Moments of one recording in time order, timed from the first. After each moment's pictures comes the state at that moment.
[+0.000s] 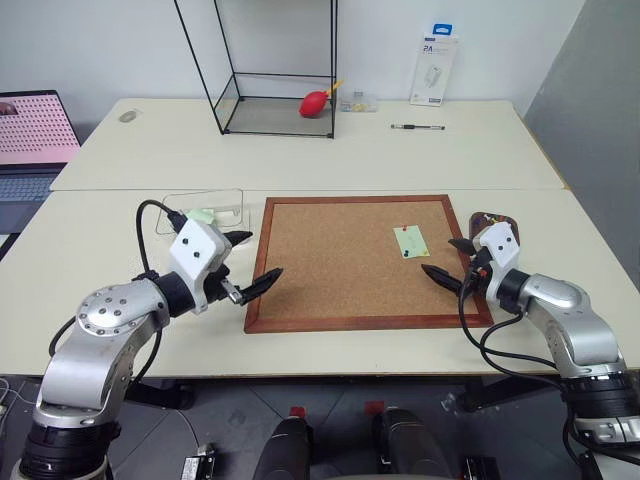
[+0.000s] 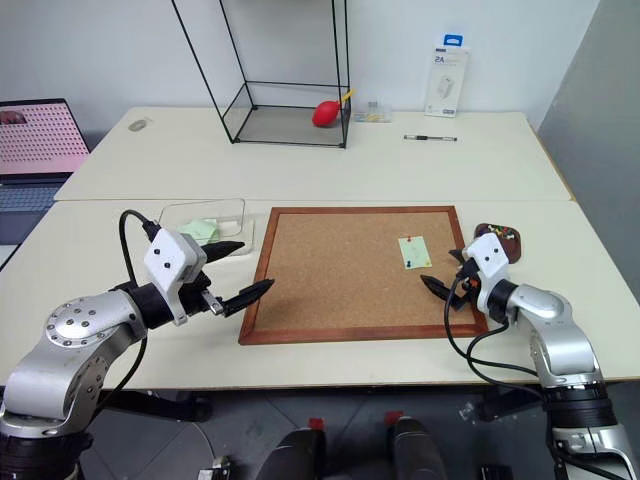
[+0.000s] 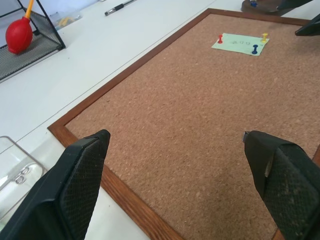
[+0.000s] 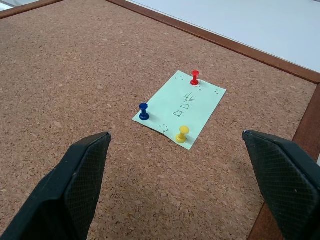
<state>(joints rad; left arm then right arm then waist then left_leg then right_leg) -0.13 0.72 0.16 -0.44 -0.38 0.52 -0.73 -0.29 -0.58 -0.03 0.00 0.29 0.36 0.72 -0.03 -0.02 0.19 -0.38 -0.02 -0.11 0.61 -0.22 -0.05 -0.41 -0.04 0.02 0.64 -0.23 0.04</state>
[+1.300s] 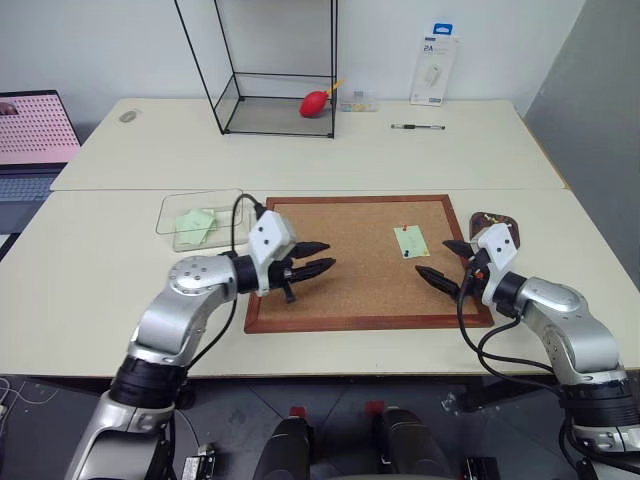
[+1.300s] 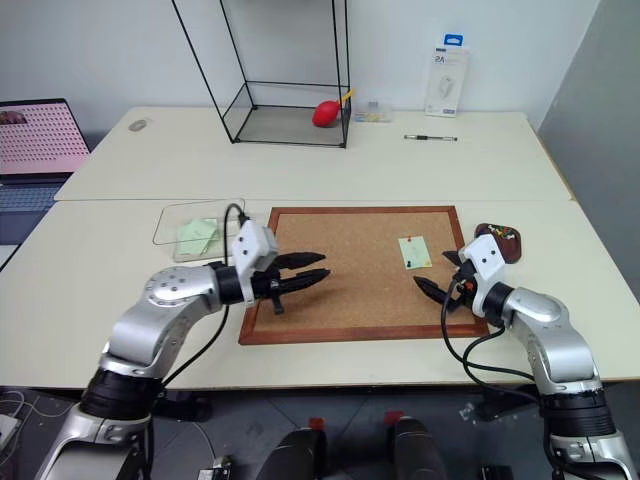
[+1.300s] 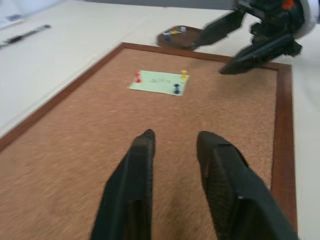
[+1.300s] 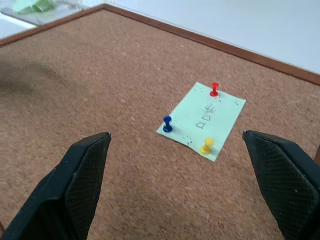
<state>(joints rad) -0.43 0.53 -0.17 -0.08 -0.33 0.37 -0.91 -0.26 -0.56 -0.04 -0.10 0.34 0.43 0.71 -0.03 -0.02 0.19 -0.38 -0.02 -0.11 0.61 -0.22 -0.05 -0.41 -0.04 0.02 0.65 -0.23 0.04</state>
